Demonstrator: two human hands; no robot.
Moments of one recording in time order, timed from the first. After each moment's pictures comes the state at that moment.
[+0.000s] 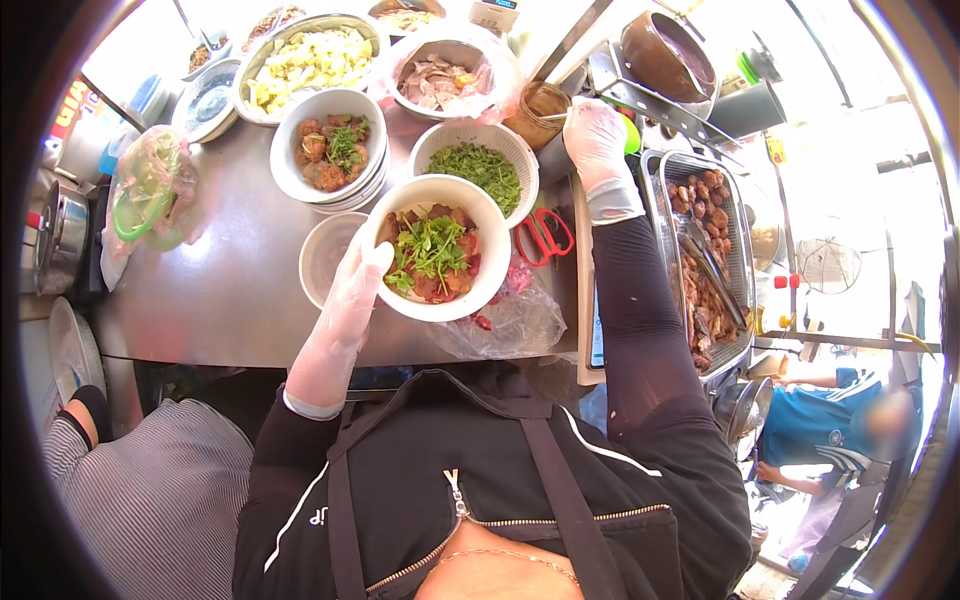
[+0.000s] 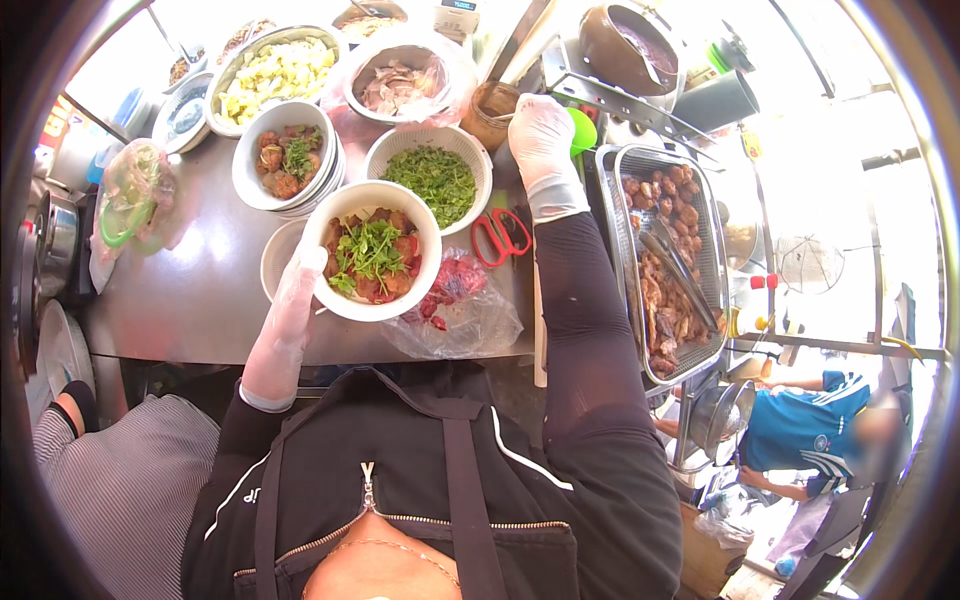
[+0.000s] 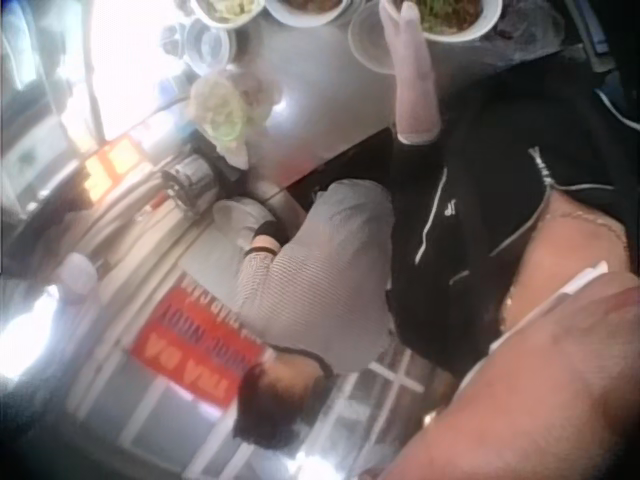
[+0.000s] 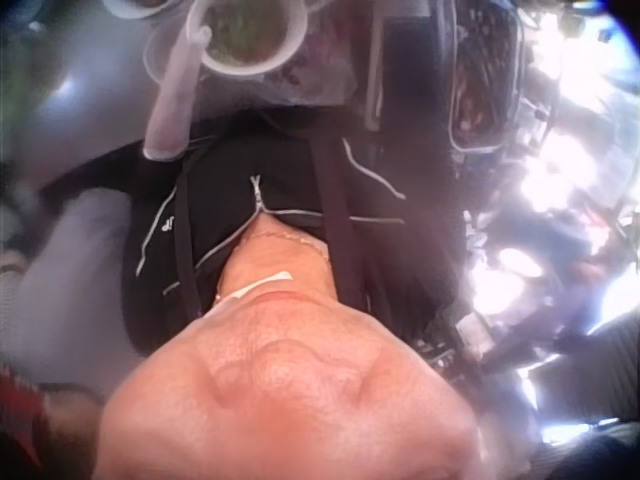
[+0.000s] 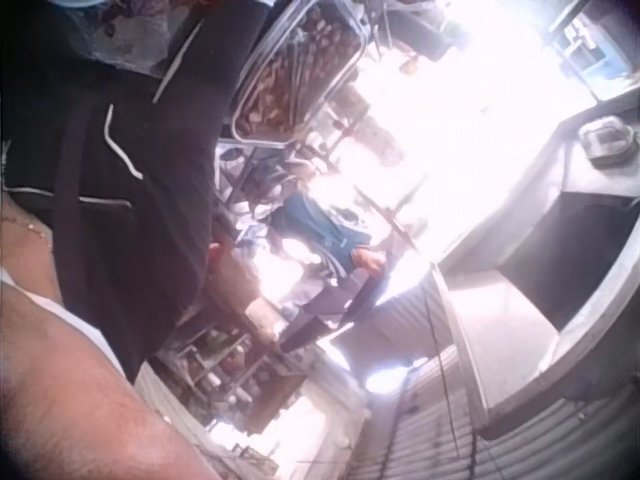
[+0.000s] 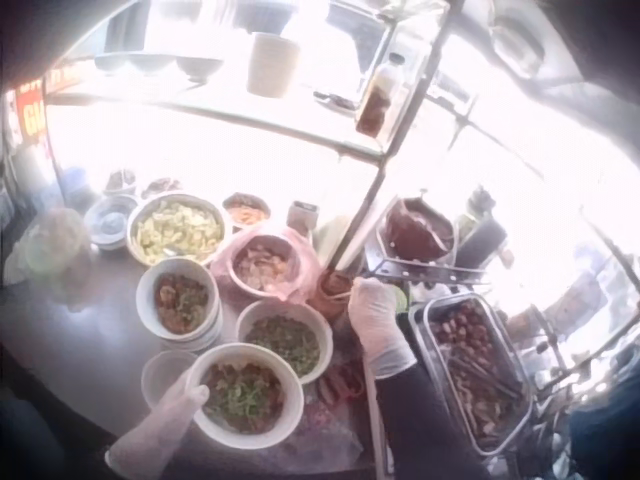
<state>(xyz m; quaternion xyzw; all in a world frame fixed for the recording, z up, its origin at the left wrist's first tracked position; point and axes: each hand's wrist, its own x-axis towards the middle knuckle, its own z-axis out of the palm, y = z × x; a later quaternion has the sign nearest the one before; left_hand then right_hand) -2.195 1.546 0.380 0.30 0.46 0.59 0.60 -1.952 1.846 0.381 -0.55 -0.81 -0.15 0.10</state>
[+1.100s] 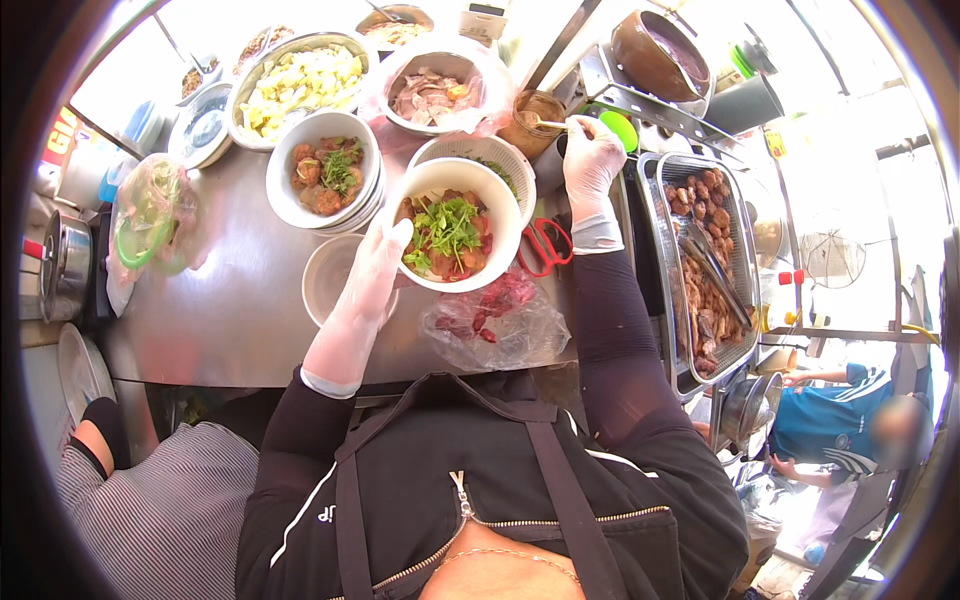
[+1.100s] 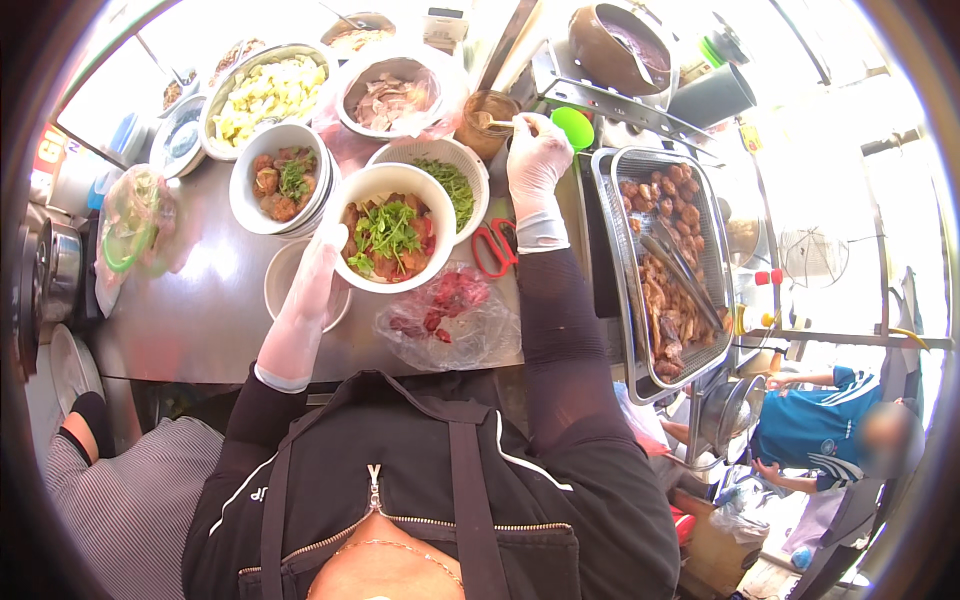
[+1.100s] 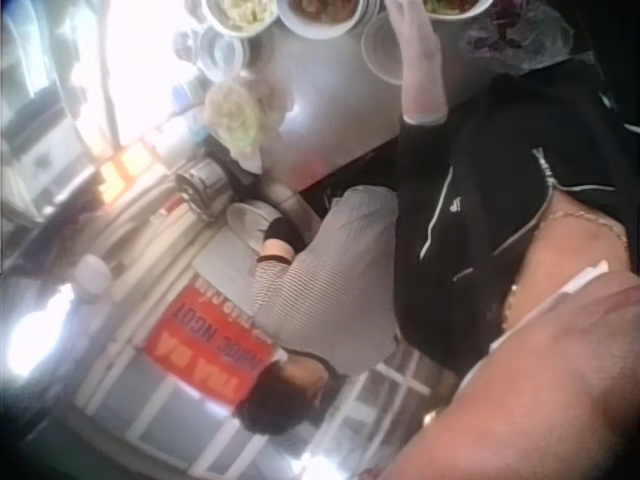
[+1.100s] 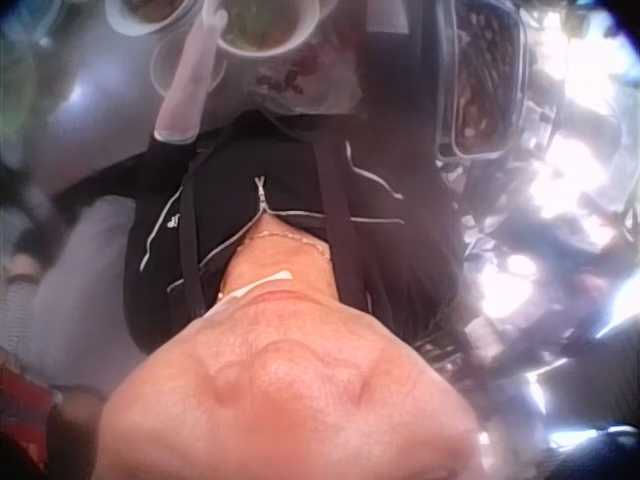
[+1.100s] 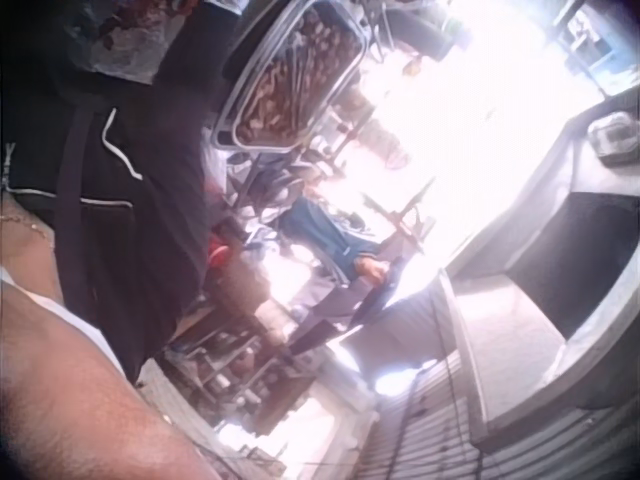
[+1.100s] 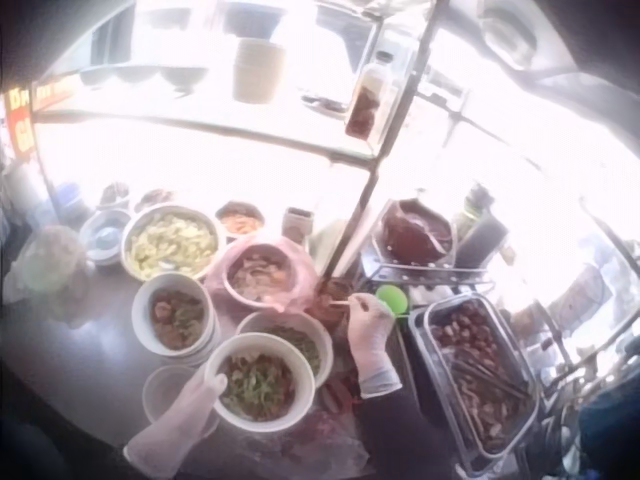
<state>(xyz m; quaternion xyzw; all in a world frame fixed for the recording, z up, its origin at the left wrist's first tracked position) -2.182 1.595 0.384 0.29 0.45 0.57 0.62 -1.946 1.819 0.356 -0.58 -0.66 0.03 0.48</state>
